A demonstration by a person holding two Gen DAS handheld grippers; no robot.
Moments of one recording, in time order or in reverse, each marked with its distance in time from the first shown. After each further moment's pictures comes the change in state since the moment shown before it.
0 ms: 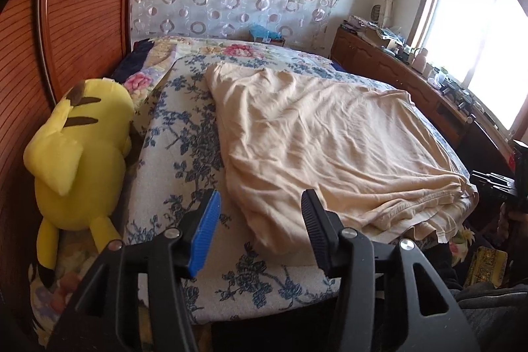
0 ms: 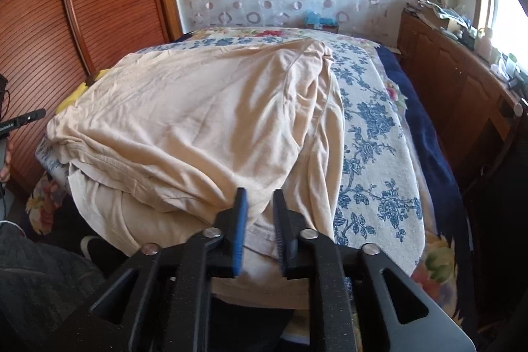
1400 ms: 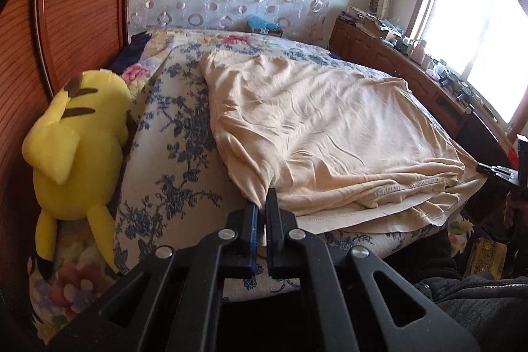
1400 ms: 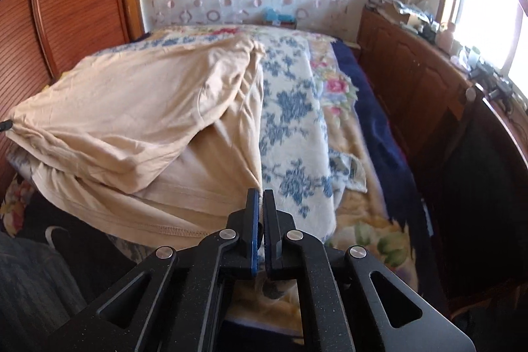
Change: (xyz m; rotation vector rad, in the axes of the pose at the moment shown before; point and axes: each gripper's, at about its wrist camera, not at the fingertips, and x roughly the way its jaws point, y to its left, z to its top) left arm 0.001 -0.006 -0.011 -0.002 0.043 -0.007; right arm -0.025 -0.052 -0.015 0.038 0.033 -0.166
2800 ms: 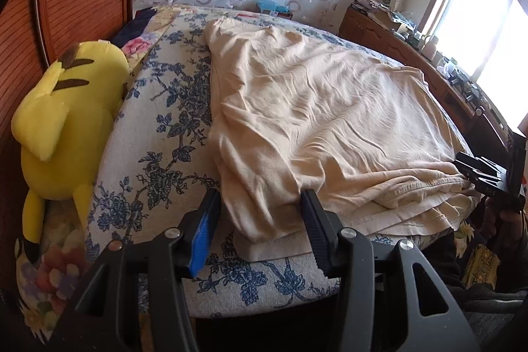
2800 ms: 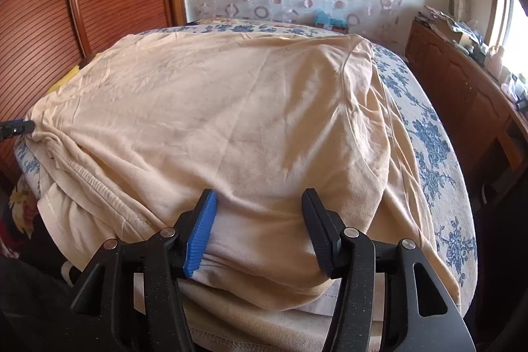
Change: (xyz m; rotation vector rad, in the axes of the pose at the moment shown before) left arm 0.038 0.005 -0.005 -0.059 0.078 0.010; right arm 0.076 0.116 0.032 -0.108 -0.017 0.137
